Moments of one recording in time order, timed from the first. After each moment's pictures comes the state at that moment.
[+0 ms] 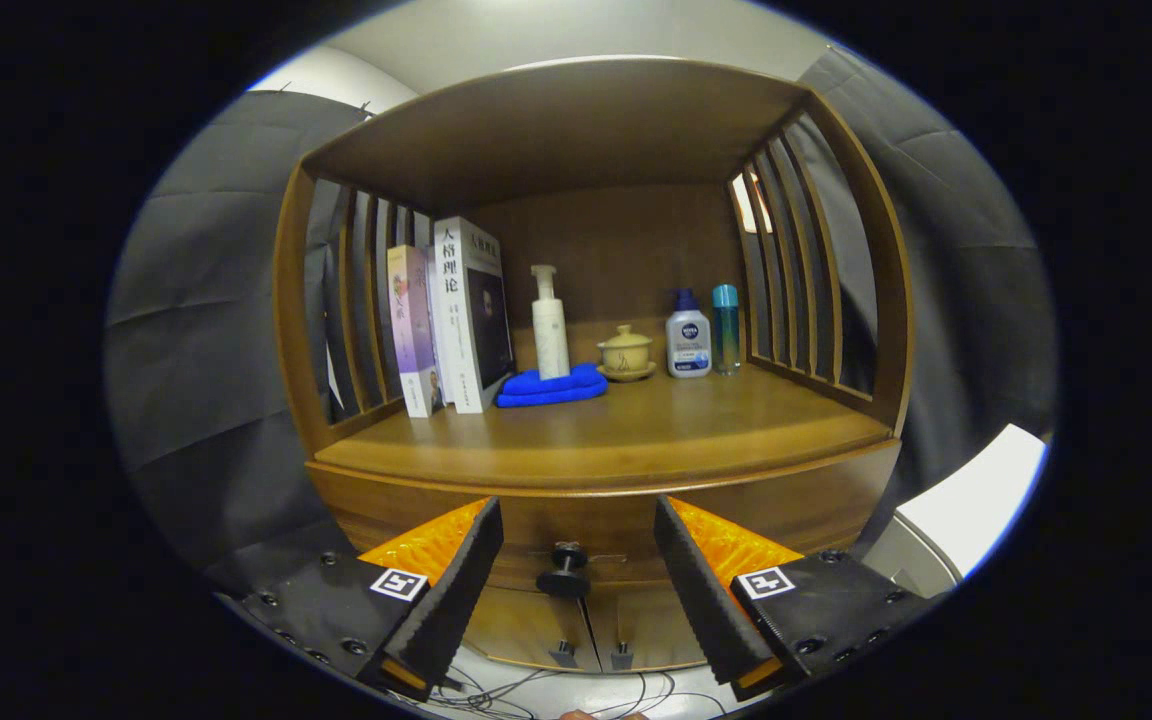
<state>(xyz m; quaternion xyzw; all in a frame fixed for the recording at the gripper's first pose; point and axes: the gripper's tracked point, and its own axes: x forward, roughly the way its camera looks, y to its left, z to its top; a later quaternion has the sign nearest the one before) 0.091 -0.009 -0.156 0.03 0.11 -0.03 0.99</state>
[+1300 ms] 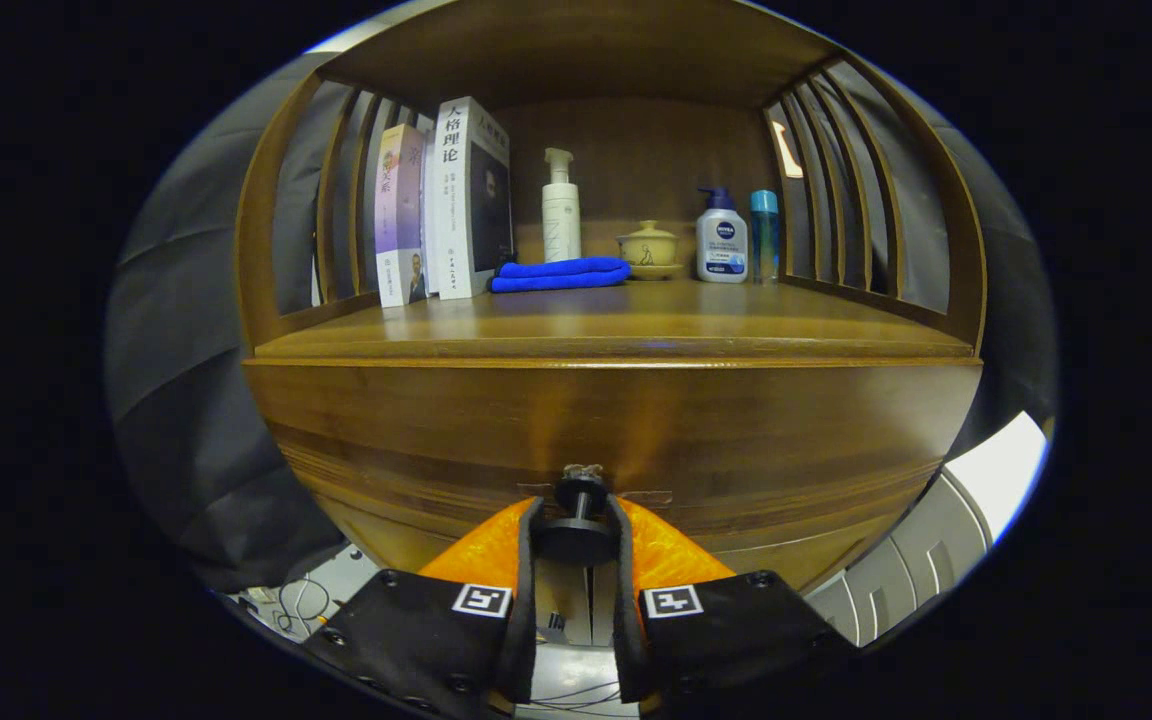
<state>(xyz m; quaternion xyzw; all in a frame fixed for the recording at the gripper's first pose) 0.127 0.007 -0.249 0.00 0.20 -0.03 0.98</state>
